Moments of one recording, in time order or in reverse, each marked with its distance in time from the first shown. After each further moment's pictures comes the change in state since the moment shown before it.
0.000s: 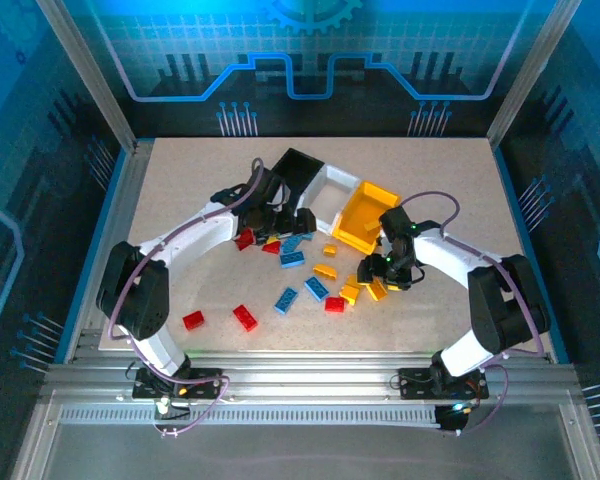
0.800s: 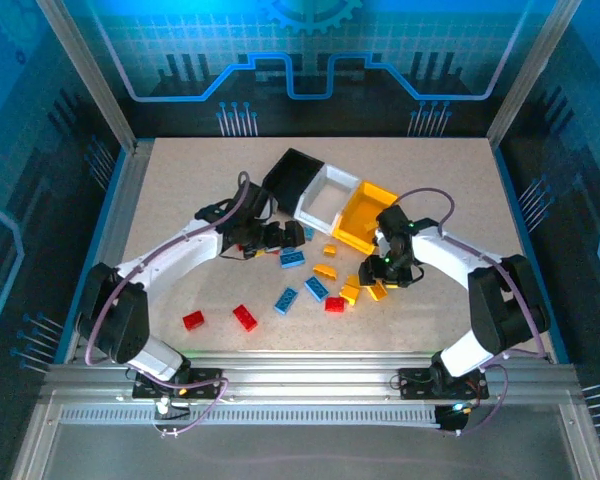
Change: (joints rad) left arm -0.001 -0.171 -0.185 0.010 -0.033 -0.023; right arm 0.023 0.008 0.033 -0.047 0.039 -0.099
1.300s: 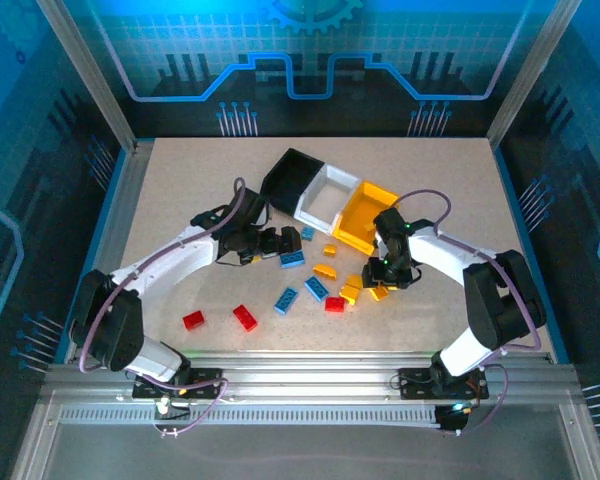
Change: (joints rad) left arm 0.000 -0.046 -0.053 0.006 0.000 -0.007; right arm 0.012 0.025 -0.016 0.003 0.058 0.031
